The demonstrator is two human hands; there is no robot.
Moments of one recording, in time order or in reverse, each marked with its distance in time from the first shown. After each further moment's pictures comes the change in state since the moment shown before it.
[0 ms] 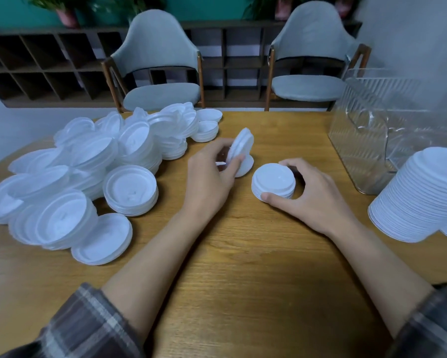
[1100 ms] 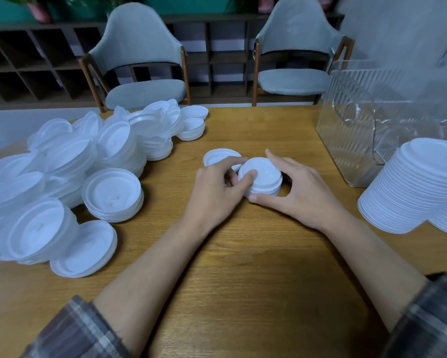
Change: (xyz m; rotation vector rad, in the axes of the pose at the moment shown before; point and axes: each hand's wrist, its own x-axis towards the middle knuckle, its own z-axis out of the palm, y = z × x) left_hand -0.015 0.003 0.020 -0.013 -0.236 -0.091; right_hand 0.006 0.006 0.001 -0.021 -0.064 -0.062
